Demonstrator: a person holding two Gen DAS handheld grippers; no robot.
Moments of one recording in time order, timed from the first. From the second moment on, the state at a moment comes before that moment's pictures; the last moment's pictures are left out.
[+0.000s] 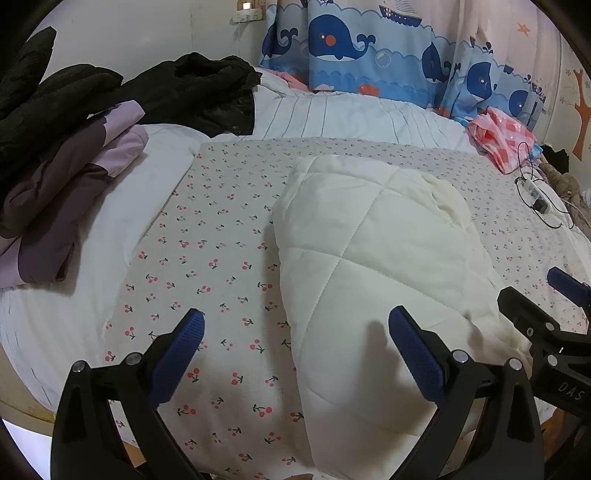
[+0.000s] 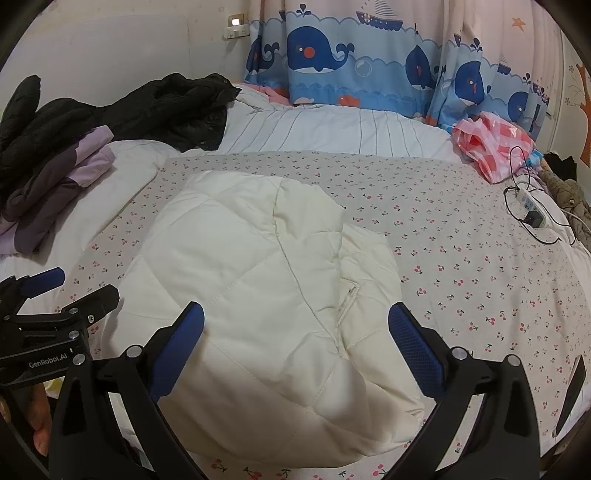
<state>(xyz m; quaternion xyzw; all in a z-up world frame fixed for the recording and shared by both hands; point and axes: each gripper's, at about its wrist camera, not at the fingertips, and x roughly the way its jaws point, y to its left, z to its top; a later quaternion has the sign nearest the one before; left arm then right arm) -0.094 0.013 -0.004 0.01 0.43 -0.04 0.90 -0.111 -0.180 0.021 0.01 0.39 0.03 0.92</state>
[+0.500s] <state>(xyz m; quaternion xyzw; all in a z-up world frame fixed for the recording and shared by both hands) -0.094 0.013 -0.004 0.02 0.43 -0.02 0.90 -0.111 -0.180 0.020 0.01 0.39 0.03 0.92</state>
